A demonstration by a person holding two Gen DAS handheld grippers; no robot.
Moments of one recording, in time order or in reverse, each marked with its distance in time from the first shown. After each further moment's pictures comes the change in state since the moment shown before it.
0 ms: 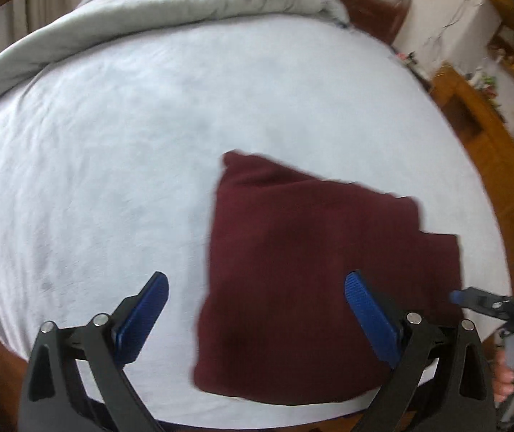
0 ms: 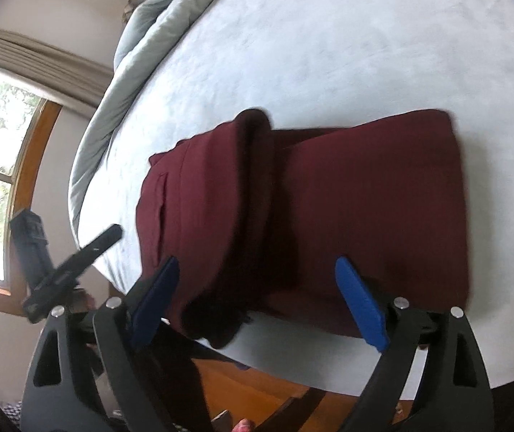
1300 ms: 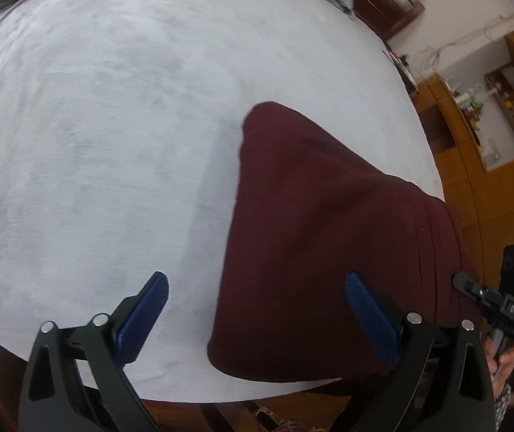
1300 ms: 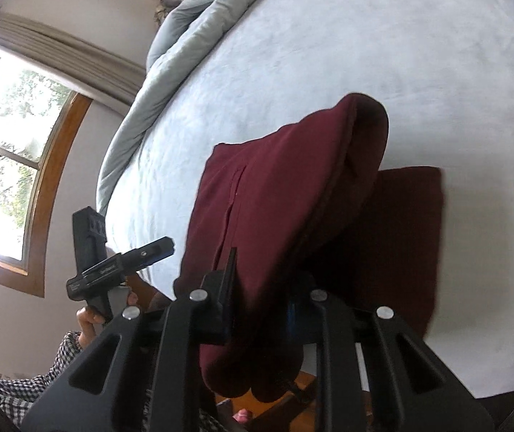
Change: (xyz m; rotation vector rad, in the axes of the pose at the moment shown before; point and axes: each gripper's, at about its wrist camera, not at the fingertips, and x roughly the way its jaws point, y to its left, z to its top) left arm 0.026 -0.007 -0.010 -0.141 0.158 -0.262; right arm -0.072 -0.003 0.006 -0.082 -0.030 0.077
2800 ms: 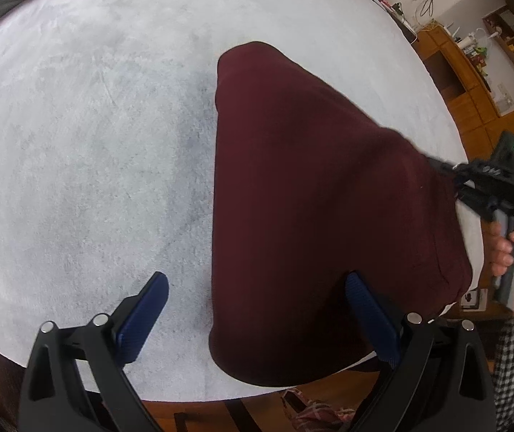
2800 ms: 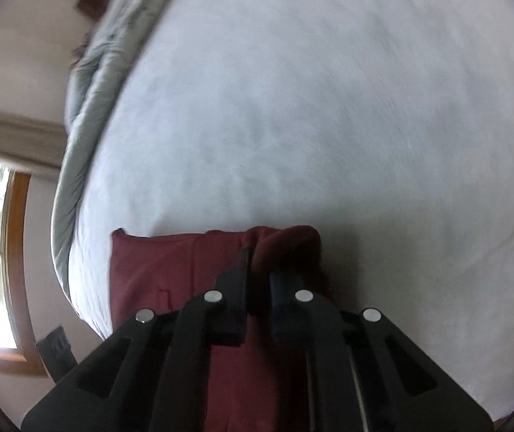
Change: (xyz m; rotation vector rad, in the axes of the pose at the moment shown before) left arm 0.049 -0.052 -0.010 0.110 0.121 0.101; right arm 0.057 -0.118 0.091 0.310 -0.024 -0.154
